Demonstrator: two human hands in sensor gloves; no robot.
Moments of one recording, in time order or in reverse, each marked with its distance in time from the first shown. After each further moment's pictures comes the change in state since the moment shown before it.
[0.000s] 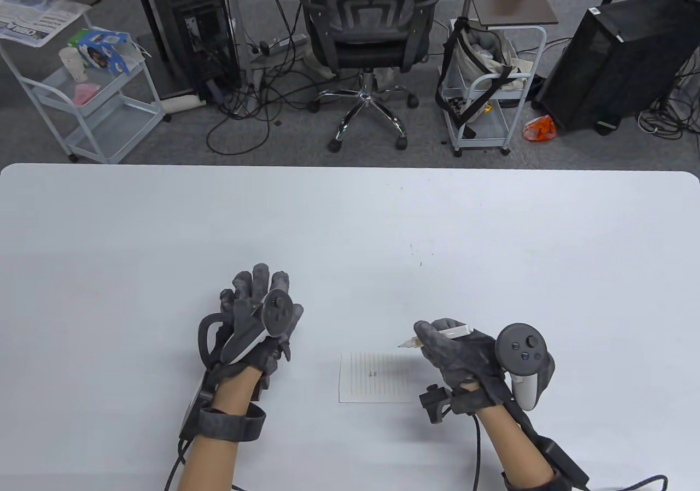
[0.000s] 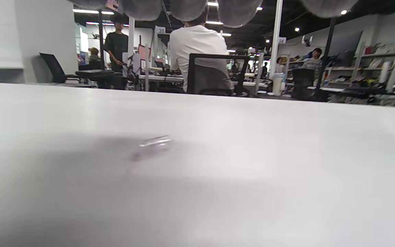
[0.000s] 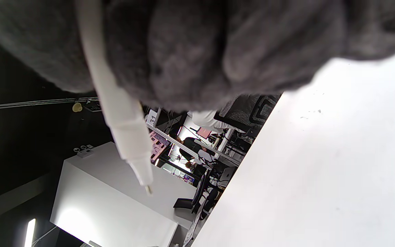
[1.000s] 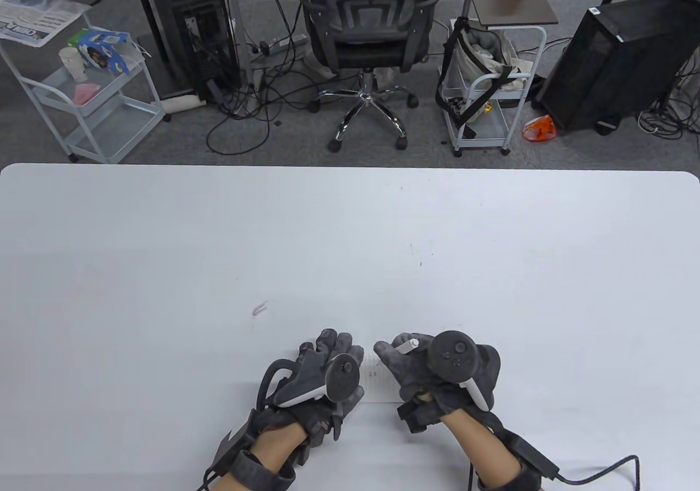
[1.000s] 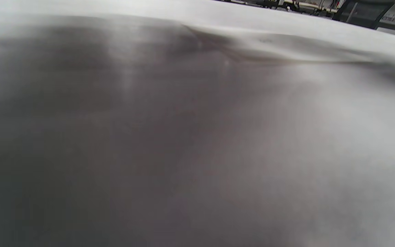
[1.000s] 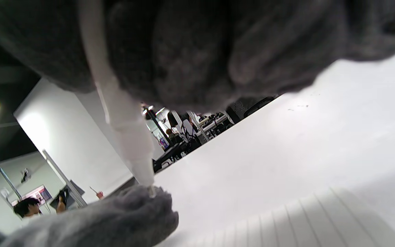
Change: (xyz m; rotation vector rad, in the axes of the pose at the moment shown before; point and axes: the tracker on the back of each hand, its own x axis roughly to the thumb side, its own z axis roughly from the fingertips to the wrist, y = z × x) left_hand 0.085 -0.076 0.051 -0.416 -0.361 -0.053; right_hand 0.014 0.067 0.008 0.084 -0.117 0.513
